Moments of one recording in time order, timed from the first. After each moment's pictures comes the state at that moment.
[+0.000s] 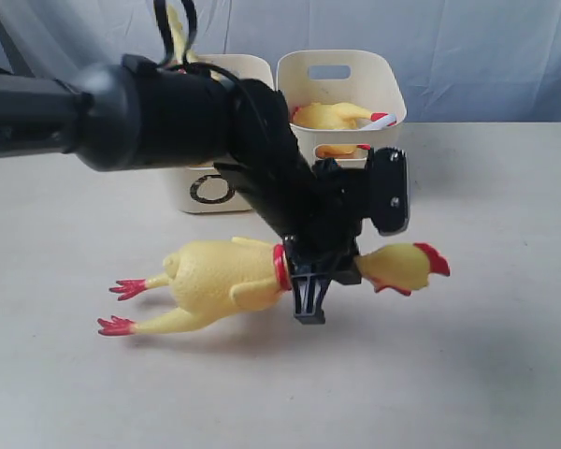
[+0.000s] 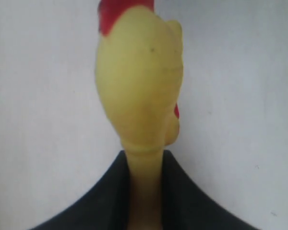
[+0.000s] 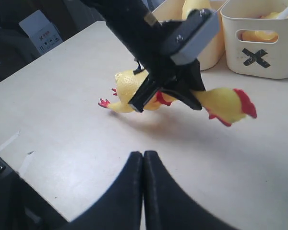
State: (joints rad) left arm -0.82 1.92 -1.41 -0.41 0.70 1.21; right arm 0.34 0.04 -0.45 0.55 0.94 -0.23
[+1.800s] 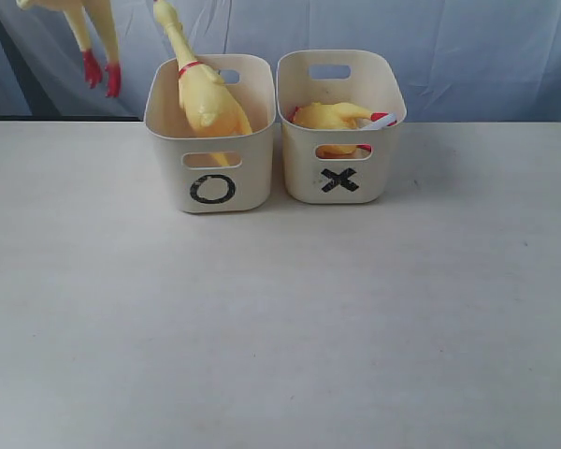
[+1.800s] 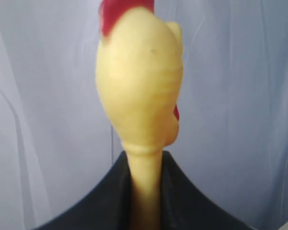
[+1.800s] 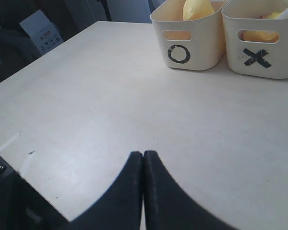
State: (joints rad) left arm 0.10 1.81 -1.79 -1.72 0.71 1.65; right arm 0.34 0.04 -0.45 0.55 0.94 -0.23
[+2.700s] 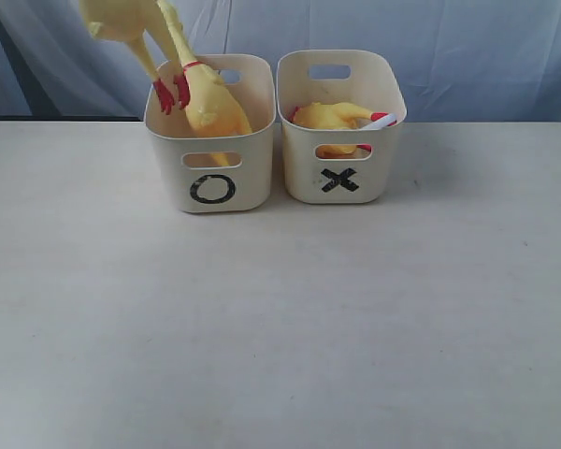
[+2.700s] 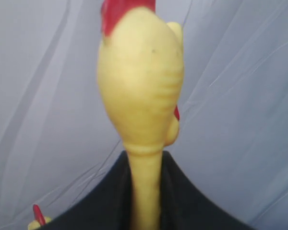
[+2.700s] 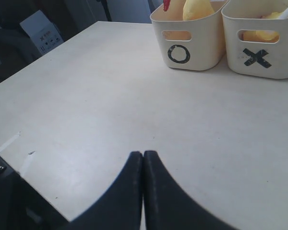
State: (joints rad) left arm 0.08 2.15 -2.07 -1.72 0.60 1.20; right arm 0.34 0.04 -0.45 0.55 0.94 -0.23
